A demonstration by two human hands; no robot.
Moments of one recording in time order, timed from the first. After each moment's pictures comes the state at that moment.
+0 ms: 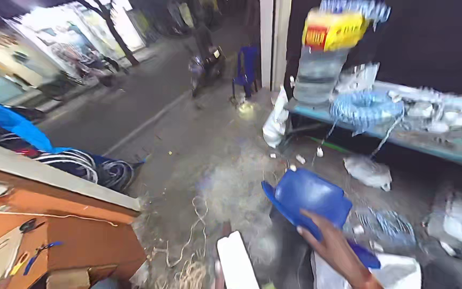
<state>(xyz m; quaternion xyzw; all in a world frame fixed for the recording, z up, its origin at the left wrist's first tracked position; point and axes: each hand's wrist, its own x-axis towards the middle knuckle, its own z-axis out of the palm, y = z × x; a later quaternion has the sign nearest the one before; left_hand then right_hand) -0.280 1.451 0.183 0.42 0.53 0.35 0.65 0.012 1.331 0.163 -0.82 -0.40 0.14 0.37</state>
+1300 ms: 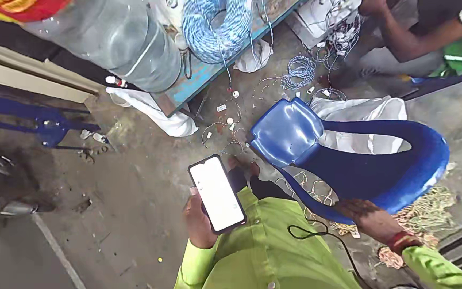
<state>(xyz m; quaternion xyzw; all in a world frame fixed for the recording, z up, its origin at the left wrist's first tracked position) 0.282 1.870 0.221 0.60 0.20 -0.12 0.77 -0.028 1.495 0.060 -0.98 -0.07 0.15 0.15</state>
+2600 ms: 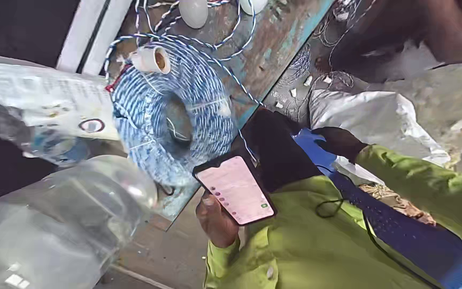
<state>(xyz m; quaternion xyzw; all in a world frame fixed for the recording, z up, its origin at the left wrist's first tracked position) 0.674 1.581 0.100 0.59 0.02 -0.22 0.78 0.468 1.269 -0.082 -0.82 0.28 0.35 0.35</state>
